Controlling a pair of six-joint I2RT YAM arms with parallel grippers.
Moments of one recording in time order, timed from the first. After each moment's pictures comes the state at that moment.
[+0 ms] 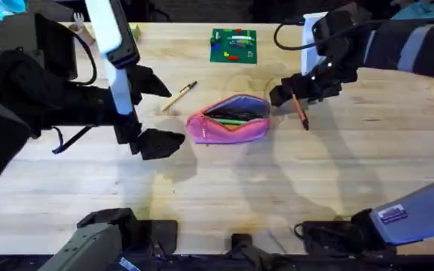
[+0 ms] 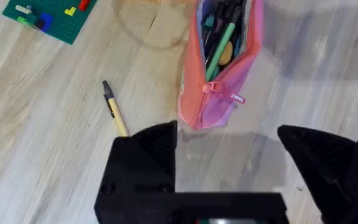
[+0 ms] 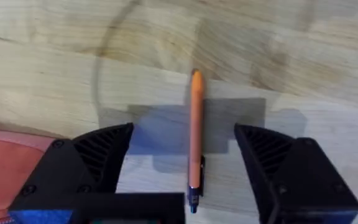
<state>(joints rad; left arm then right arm) 0.14 1.06 0.89 -1.02 0.78 1.18 0.15 1.78 1.15 -0.66 -0.02 0.02</state>
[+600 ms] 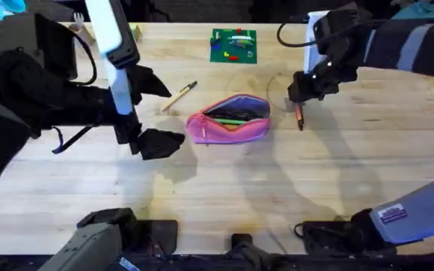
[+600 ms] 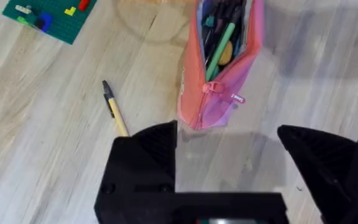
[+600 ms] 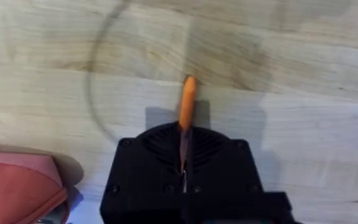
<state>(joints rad) 0.14 1.06 0.89 -1.02 0.78 1.18 0.15 1.78 1.15 -0.64 0.03 0.05</state>
